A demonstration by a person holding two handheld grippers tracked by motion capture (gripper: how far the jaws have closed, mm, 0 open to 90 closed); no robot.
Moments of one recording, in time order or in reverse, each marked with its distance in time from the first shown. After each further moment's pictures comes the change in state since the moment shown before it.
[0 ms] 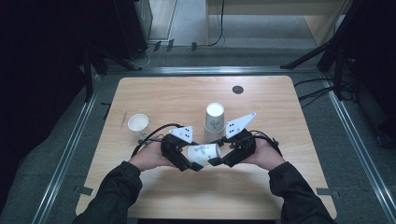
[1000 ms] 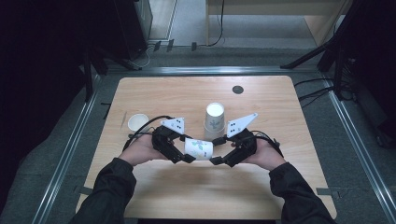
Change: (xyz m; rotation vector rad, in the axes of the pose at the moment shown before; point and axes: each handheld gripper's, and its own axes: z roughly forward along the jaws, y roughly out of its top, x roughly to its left) left arm 0.007 0.006 -0.035 0.054 0.071 -0.042; right arm -0.003 -0.006 0.000 0.000 -0.054 0.021
